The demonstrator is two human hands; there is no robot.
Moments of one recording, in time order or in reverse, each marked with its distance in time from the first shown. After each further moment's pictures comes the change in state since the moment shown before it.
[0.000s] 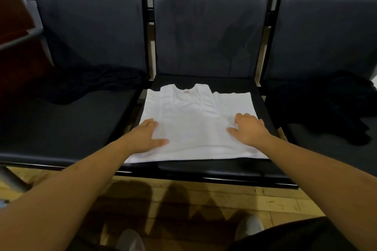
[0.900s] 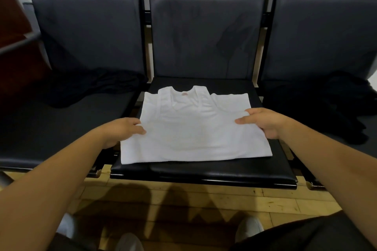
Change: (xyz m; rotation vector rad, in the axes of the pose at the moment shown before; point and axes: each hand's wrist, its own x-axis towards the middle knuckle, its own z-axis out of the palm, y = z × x) left_hand -0.013 -0.021 -0.048 -0.701 -0.109 -0.130; right_hand 0.011 0.046 -0.038 1.248 -0.384 0.262
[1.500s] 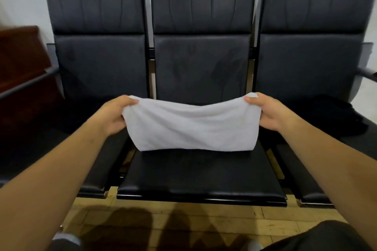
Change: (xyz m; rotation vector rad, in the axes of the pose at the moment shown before) left_hand -0.038 0.083 -0.051 -0.774 0.245 0.238; right_hand -0.058 -0.077 -0.021 0.403 0.085 -0.366
